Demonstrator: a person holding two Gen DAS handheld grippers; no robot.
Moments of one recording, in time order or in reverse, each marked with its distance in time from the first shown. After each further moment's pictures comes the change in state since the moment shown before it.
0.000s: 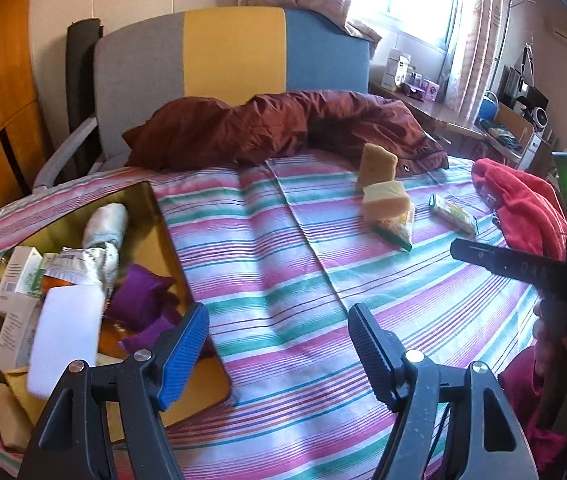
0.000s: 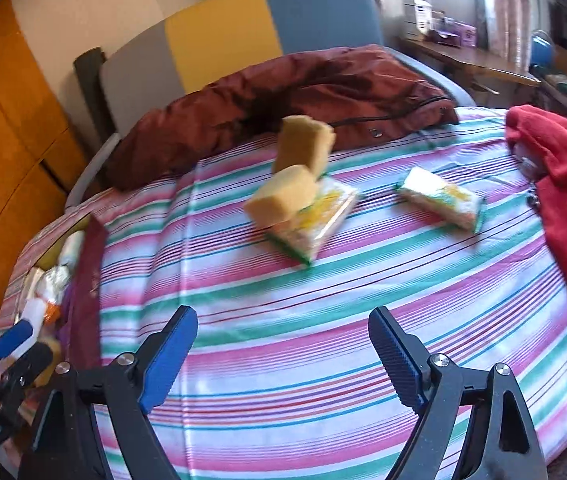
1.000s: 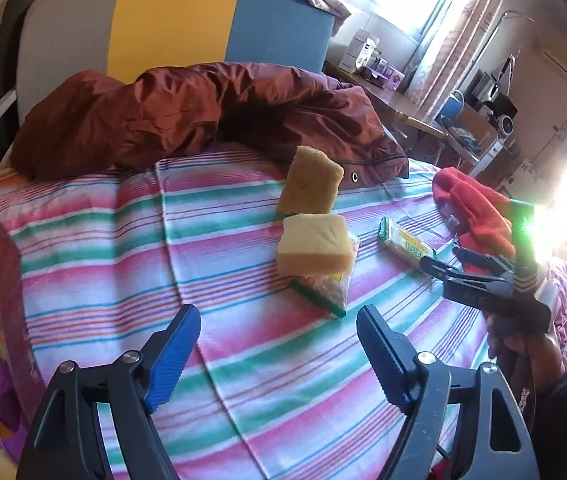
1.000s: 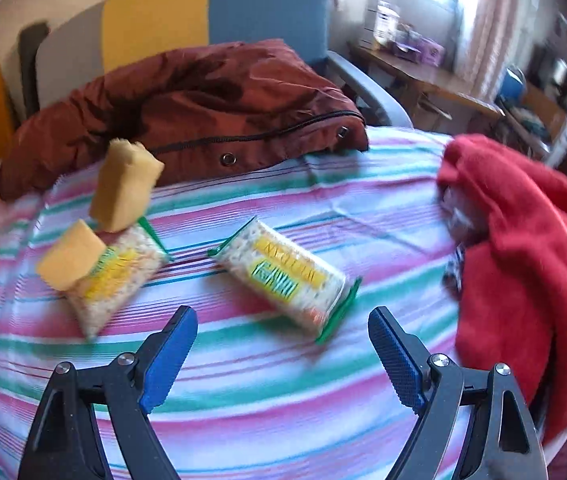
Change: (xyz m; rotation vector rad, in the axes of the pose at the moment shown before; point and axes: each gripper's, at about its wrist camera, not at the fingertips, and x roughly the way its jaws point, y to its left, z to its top) left arm 0.108 -0.060 0.085 -0.042 0.118 -0.251; right arm 0.062 -0.119 0.078 -0.169 0.027 -0.250
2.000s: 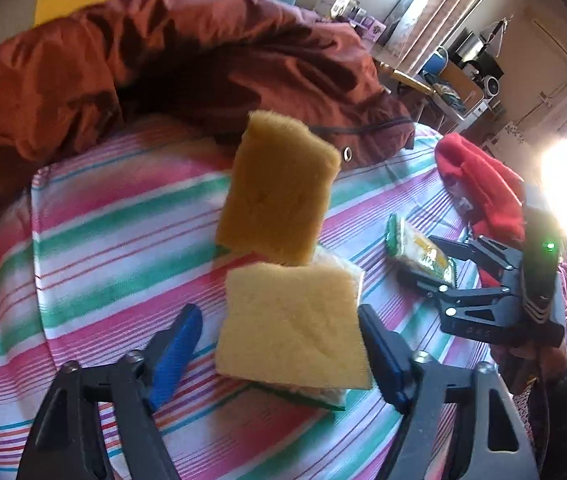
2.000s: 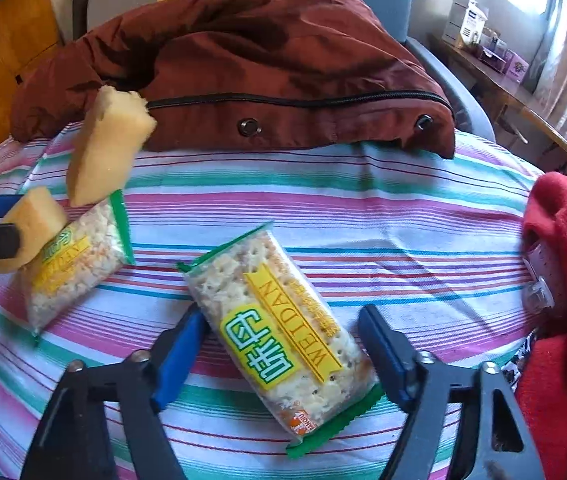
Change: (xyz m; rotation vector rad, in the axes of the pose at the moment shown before) left arm 0.121 -0.016 0.053 0.064 0.178 -0.102; right arm 0.069 -0.009 0.022 -0.179 0.083 0.174
